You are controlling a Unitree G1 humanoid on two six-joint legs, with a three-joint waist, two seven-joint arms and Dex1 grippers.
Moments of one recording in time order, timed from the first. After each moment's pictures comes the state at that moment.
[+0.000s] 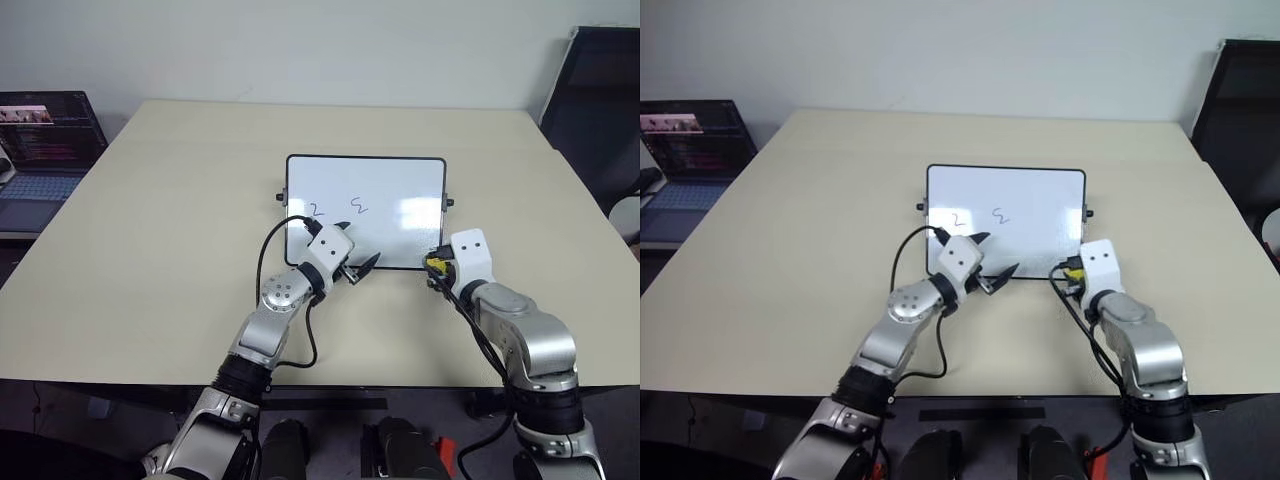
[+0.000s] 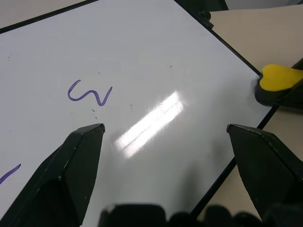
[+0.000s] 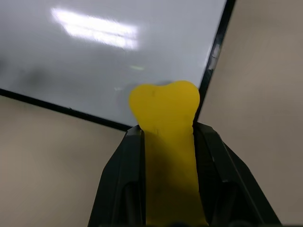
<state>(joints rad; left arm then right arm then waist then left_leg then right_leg) -0.47 0.16 -0.23 0.21 0.06 0.04 -0.47 -0.34 -0.26 -0.02 -0.39 0.10 1.15 0.14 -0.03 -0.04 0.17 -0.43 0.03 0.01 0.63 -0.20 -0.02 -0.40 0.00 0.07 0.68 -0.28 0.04</state>
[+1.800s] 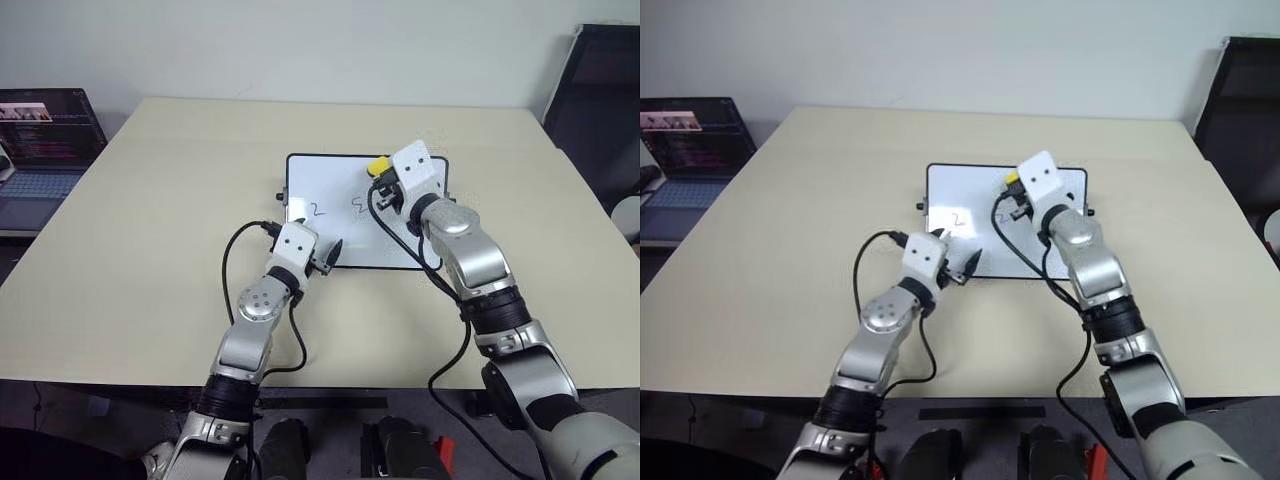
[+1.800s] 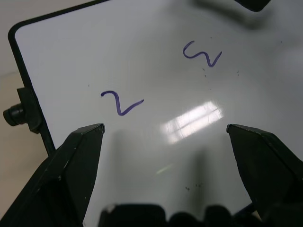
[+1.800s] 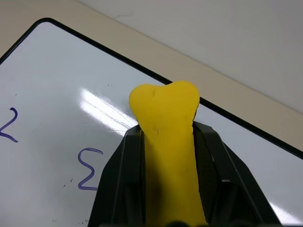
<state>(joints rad) -0.36 0.15 -0.11 0.05 0.08 0.16 -0.28 -0.85 -0.21 0.16 0.25 -0.03 0.47 0.25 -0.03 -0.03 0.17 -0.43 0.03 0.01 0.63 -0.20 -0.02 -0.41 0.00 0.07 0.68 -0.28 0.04</state>
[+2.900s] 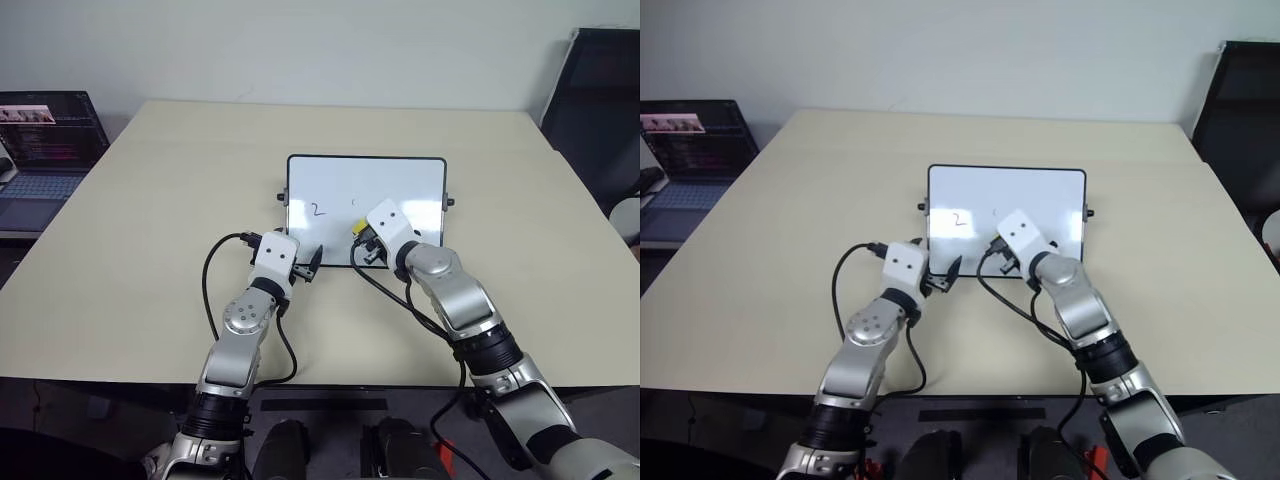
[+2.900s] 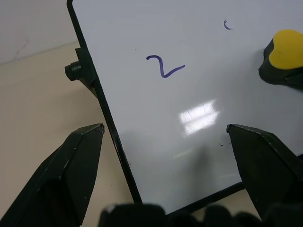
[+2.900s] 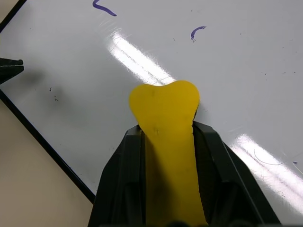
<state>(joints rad) -0.27 0.17 -0.07 -0.04 0.08 0.22 -0.22 -0.67 -0.18 0.27 0.09 -0.12 0.65 0.34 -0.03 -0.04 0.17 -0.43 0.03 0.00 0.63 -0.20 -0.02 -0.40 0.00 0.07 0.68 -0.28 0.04</state>
